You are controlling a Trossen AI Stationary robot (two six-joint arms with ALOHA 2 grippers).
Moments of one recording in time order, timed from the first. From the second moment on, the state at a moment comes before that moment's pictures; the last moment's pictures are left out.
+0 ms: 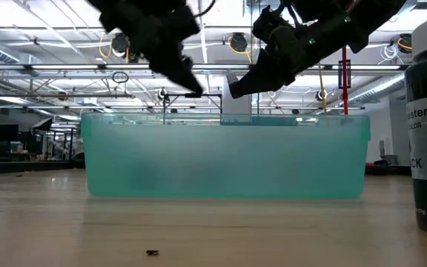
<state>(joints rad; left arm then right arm) 0.15 1.52 1.05 -0.29 0.17 0.29 0.00 1.47 0.76 0.24 0.13 -0.01</state>
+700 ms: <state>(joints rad) 0.09 1.71 1.28 -0.27 0.21 0.31 0.03 1.47 0.76 0.21 0.13 0.01</state>
